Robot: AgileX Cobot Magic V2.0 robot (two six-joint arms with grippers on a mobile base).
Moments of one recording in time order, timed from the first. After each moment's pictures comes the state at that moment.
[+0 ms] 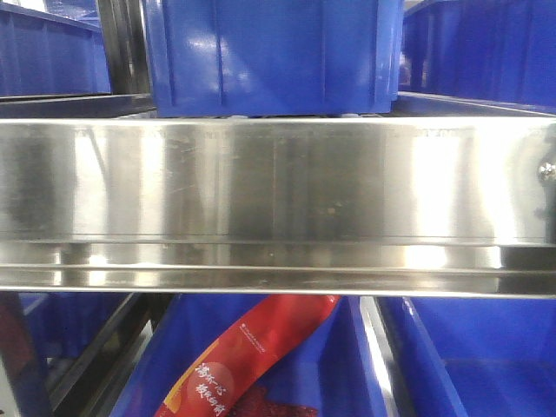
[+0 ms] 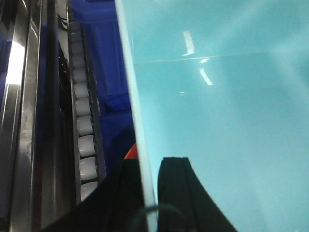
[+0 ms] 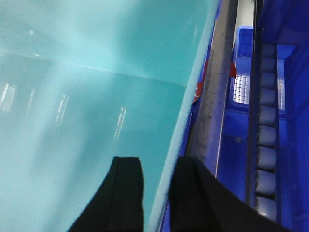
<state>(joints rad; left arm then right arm) -0.31 1.49 -1.72 0.02 1.01 -0.11 0.25 1.52 -1.77 0.03 1.07 0.17</state>
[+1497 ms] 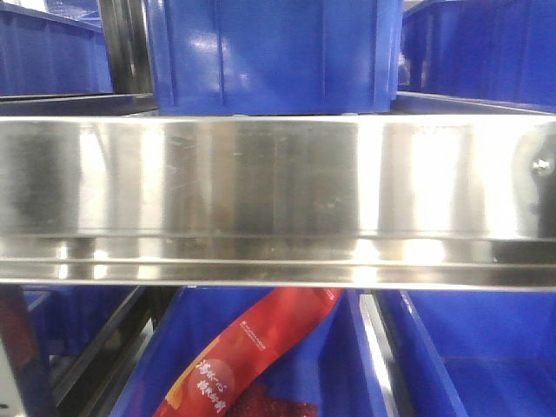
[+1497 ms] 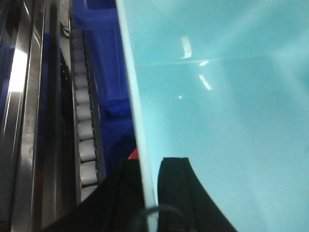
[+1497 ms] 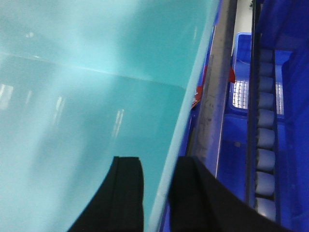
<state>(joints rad) -0.31 1.49 -1.72 0.02 0.96 -0.12 0.25 1.52 -1.77 0.02 1.05 0.17</state>
